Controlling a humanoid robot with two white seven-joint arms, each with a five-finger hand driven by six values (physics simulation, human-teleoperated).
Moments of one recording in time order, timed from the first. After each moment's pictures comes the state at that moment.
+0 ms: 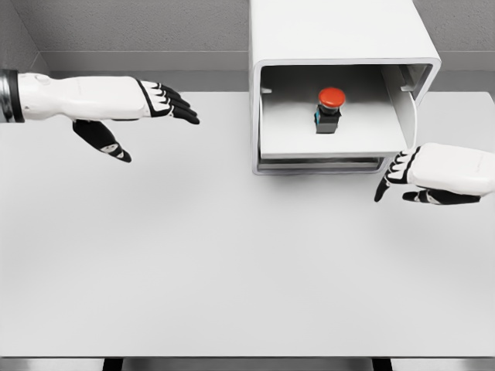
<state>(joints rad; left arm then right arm) -1.07 0.94 -1.00 -1.52 0.10 -0.61 -0.61 -0.37 -1.10 0.37 -1.76 0.07 -0.61 0.61</state>
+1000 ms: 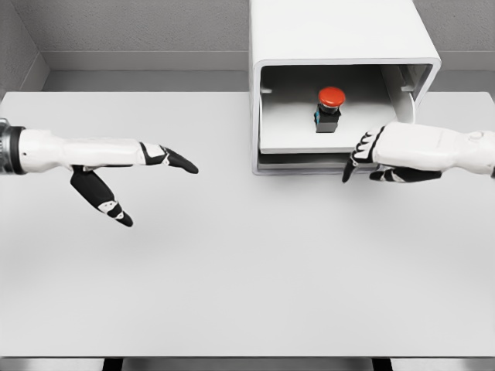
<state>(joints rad) -1.12 1.05 -1.33 -1.59 0.52 -0.61 -0.61 -0.64 -0.99 0.60 -1.65 0.08 -0.61 0.61</state>
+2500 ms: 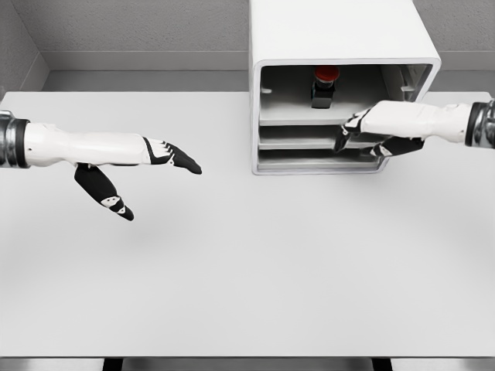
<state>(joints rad) -1.13 1.03 -1.30 -1.59 0.43 -0.61 -0.61 -0.85 -0.87 0.80 -1.35 0.06 -0.61 0.62</state>
